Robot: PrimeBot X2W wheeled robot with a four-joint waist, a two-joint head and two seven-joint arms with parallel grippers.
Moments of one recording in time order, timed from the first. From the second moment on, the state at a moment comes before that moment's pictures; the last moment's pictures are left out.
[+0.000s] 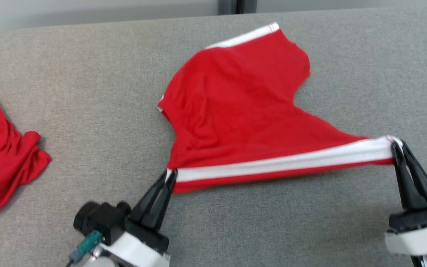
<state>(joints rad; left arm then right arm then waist) -0.15 0.20 -0.41 0.10 -0.38 -0.13 -0.26 -0.05 -0.28 0.07 -0.05 0.19 0.13 -0.26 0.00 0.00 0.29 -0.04</state>
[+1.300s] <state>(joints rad) -0.68 0.05 -0.44 0.38 -0.59 0.02 -0.11 -1.06 -0.36 0.35 0.80 0.11 0.13 -0.26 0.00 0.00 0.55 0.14</state>
